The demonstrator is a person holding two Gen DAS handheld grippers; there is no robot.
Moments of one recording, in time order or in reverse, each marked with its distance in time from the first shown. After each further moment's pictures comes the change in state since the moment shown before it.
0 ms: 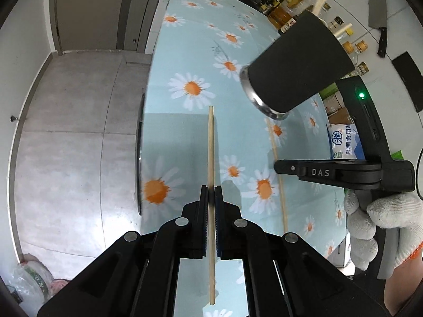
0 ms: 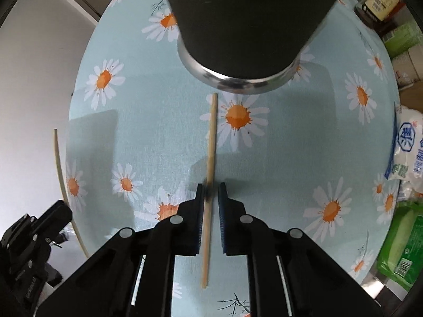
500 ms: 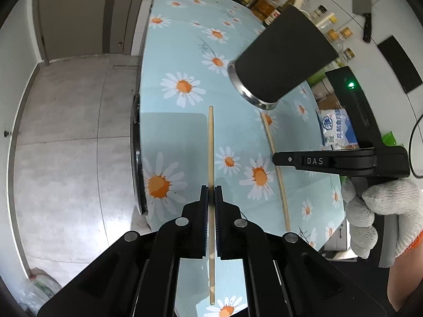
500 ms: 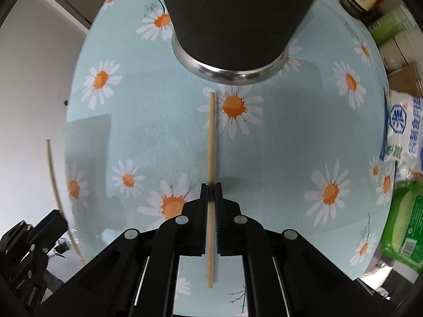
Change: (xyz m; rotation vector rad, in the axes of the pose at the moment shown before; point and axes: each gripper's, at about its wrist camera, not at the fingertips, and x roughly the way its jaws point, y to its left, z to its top) left arm -0.008 -0.005 0.000 0.106 0.032 -0.028; right arm -0.013 -0.002 -0.017 0.072 -0.012 0.005
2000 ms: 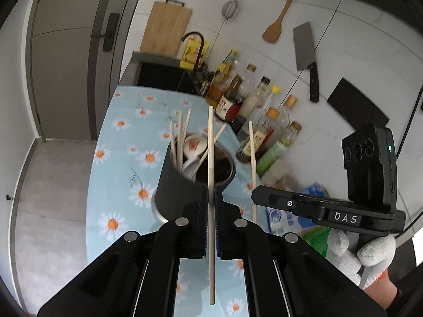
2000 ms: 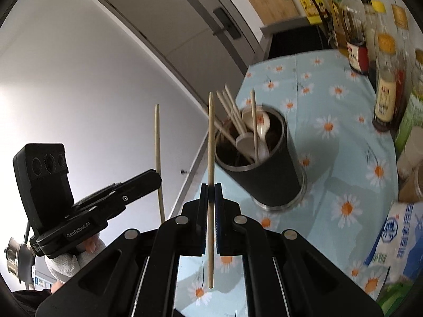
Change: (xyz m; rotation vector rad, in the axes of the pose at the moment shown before) left arm -0.071 -0.162 0.092 0.122 -0.444 0.001; right arm -0.183 -0.118 0.011 -0.221 -0.548 0.668
